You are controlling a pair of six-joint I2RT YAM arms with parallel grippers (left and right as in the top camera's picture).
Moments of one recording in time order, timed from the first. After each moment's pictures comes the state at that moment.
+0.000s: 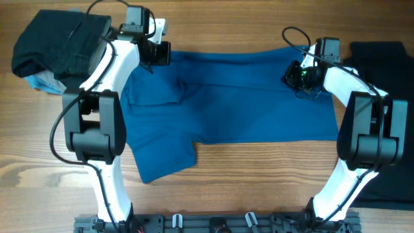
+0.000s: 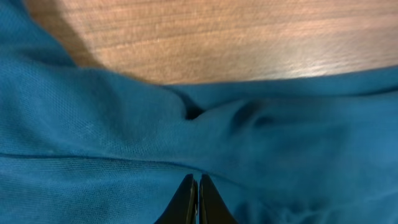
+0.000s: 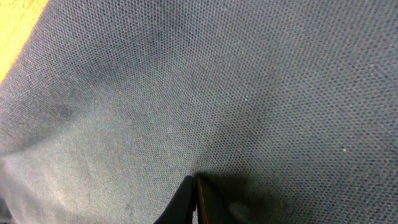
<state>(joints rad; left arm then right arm) -0.12 2.18 1.68 -0.63 0.26 -0.03 -0.10 2.06 1.26 -0.39 -0.39 0.42</state>
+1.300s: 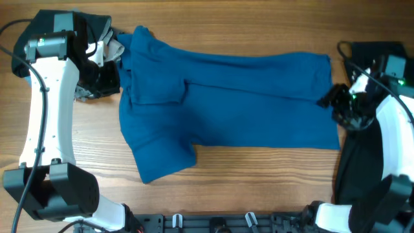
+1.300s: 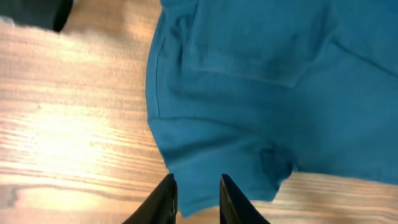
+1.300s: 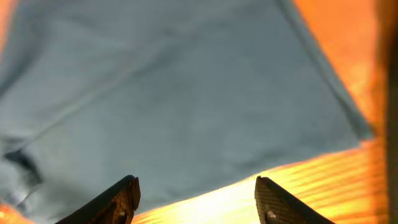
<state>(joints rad) 0.10 1.72 1.68 -1.41 0.13 -0.13 -0.37 1.54 1.15 -1.05 -0.30 0.35</state>
